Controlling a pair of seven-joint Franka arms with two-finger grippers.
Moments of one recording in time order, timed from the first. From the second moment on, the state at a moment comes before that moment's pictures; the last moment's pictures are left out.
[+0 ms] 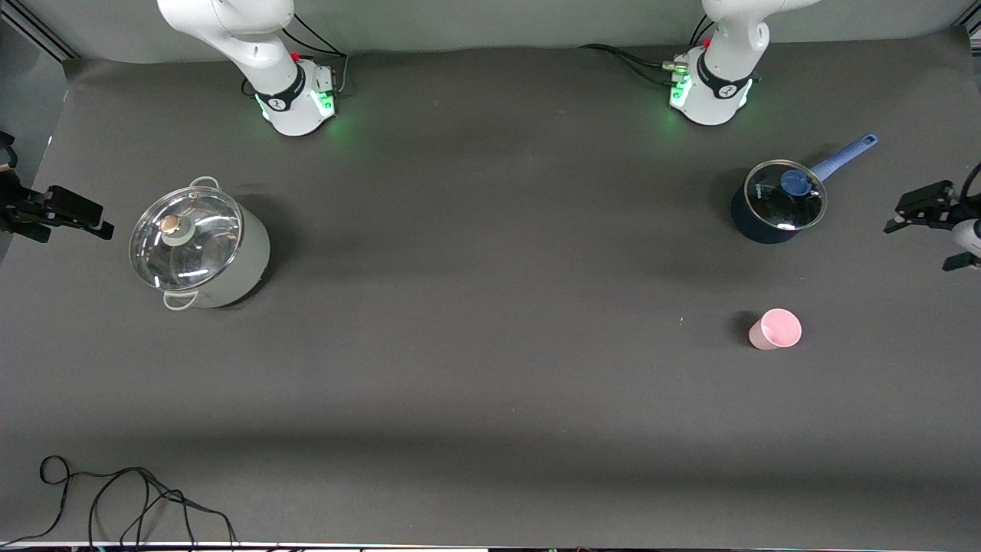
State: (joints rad) left arm 0.24 0.11 -0.04 -1.62 -0.10 1.64 0.89; right arm 0.00 0.02 -0.08 -1.54 0.04 1.56 -0.07
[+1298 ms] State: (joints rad) left arm 0.64 0.67 -0.04 -1.47 -0.73 1.62 2.14; right arm 0.00 0.02 -0.08 -1.54 0.04 1.56 -0.07
